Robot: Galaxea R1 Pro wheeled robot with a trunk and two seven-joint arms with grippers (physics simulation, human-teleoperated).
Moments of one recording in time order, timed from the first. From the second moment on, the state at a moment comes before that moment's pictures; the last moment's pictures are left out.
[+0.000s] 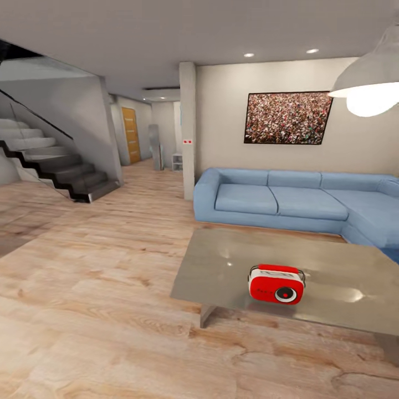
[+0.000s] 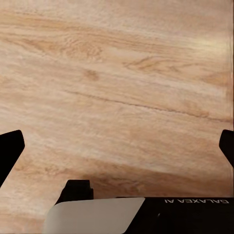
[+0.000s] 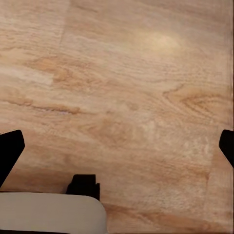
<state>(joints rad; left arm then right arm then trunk) -0.02 -0.11 0.00 -0.65 -0.01 0.18 0.07 -0.06 -0.13 0.00 -0.44 0.00 0.00 0.06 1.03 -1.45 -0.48</state>
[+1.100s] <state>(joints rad) -0.02 -0.11 0.00 -0.65 -0.01 0.18 0.09 -0.06 -0.13 0.00 -0.44 0.00 0.00 0.06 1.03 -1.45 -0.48</state>
